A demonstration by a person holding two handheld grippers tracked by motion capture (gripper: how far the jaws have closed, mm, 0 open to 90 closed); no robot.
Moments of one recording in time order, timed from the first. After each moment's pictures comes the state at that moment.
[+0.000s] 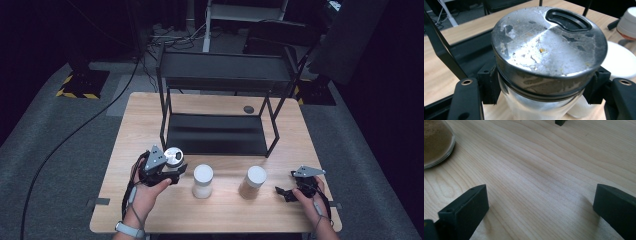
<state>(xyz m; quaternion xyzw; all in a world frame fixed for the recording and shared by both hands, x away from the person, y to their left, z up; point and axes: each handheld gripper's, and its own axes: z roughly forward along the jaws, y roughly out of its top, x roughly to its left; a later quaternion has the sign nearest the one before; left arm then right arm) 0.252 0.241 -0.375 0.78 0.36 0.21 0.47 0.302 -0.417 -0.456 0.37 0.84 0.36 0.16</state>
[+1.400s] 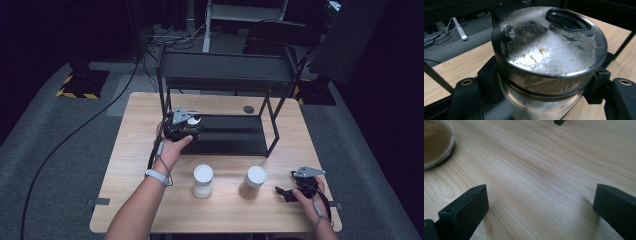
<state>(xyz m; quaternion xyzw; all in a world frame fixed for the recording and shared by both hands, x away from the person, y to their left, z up) 0.373 0.191 -0.374 0.77 0.37 0.24 0.47 0.300 -0.416 -0.457 0.37 0.84 0.36 0.17</state>
